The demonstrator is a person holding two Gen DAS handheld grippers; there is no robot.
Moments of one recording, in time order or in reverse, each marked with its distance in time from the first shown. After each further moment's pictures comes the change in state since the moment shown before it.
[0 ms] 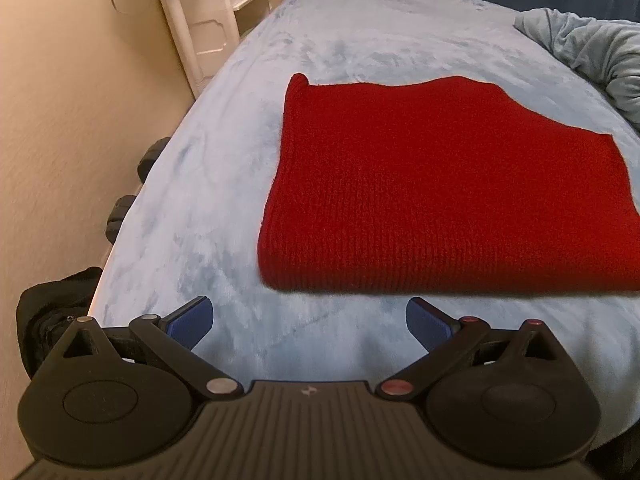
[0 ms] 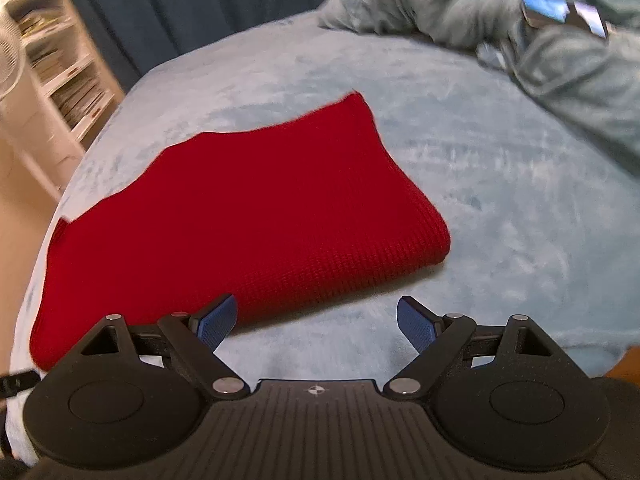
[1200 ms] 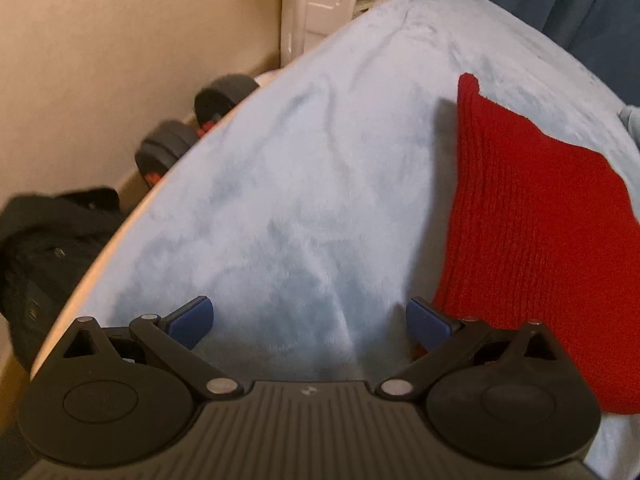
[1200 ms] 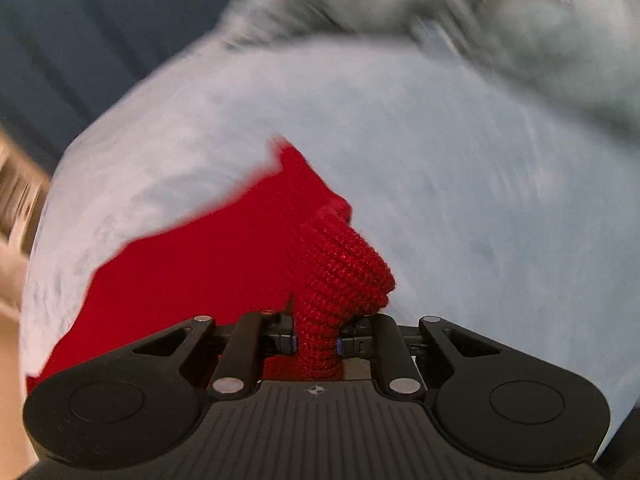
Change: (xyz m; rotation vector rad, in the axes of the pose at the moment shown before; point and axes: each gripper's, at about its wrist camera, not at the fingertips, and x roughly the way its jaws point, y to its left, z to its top) left arm 0.089 0.111 0.007 -0.380 0.072 0.013; right arm 0.041 0.072 0.095 0.030 -0.158 -0.131
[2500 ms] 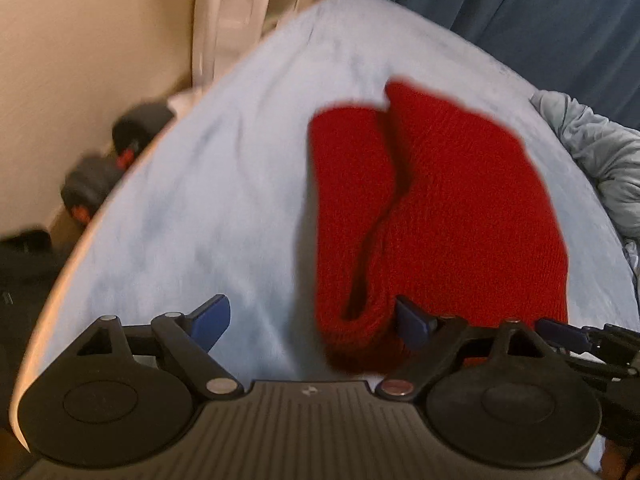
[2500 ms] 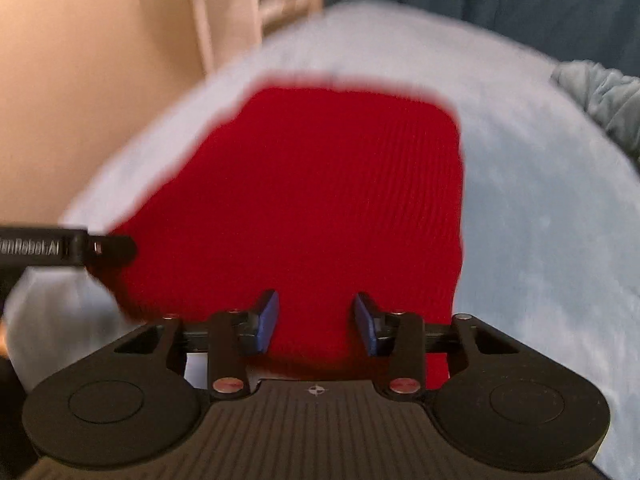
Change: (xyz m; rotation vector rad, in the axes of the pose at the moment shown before) left arm -0.028 -0.007 0.001 0.123 -0.022 -0.257; right arm -0.036 0.145 -0.178 -0.743 0.215 0.344
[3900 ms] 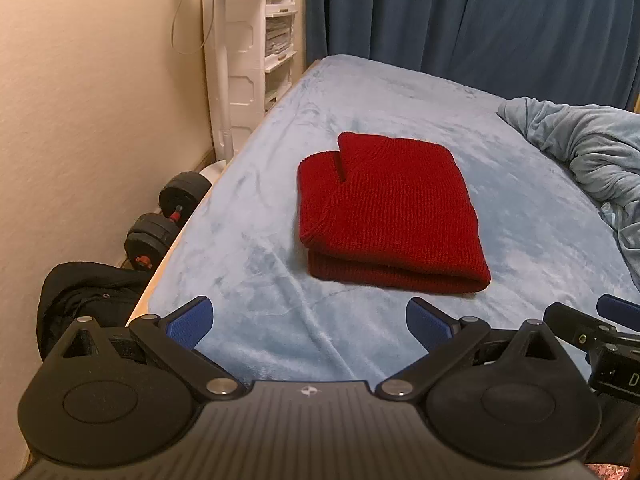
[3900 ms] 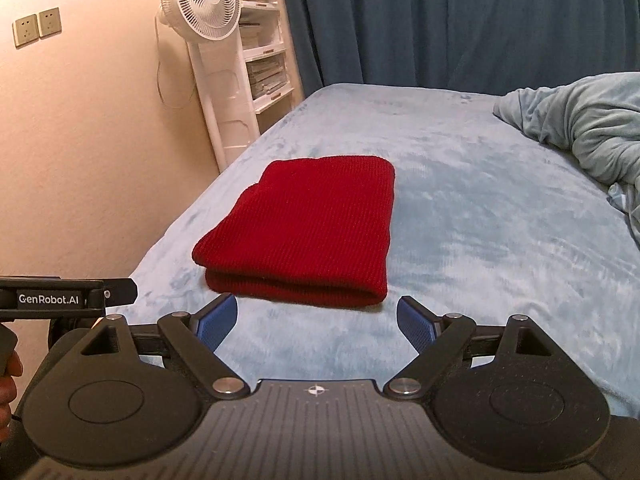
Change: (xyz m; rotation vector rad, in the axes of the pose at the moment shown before) left arm -0.196 -0.059 -0.105 0.163 -0.216 0.123; right arm -0.198 -0.010 -0.092 0.188 -0.288 0.025
